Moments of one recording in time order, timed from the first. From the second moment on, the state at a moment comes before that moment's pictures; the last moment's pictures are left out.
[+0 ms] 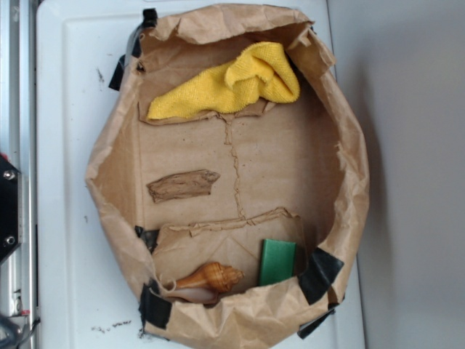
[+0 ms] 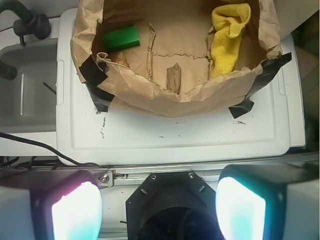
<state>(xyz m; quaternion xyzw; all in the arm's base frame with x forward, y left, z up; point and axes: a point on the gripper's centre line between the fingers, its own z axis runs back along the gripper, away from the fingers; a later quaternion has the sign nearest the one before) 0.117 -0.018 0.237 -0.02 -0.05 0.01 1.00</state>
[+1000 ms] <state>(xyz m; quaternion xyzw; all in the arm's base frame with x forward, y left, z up) 0.223 -0.013 0.196 -0.02 -0.06 0.06 1.00</state>
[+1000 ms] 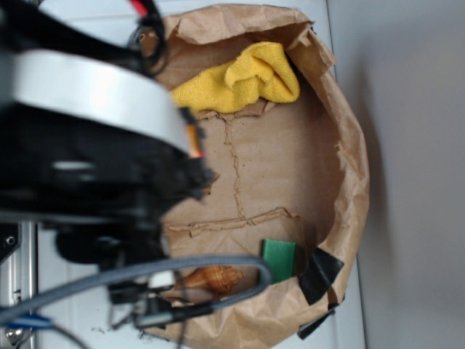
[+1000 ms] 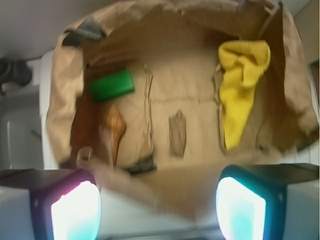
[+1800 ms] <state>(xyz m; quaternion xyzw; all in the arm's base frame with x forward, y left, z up) 0.251 0.007 0.169 -0.04 -0.06 0.10 0.99</state>
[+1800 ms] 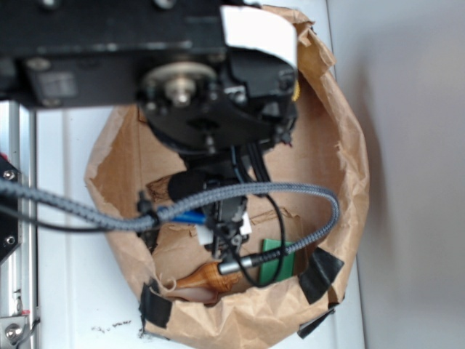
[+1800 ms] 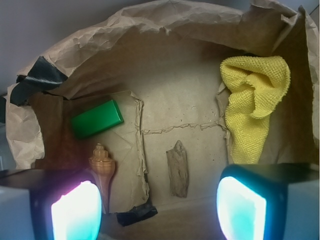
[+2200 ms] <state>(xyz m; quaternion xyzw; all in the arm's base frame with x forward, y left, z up) 0.250 0.024 0.101 0.02 -0.03 0.10 0.99</state>
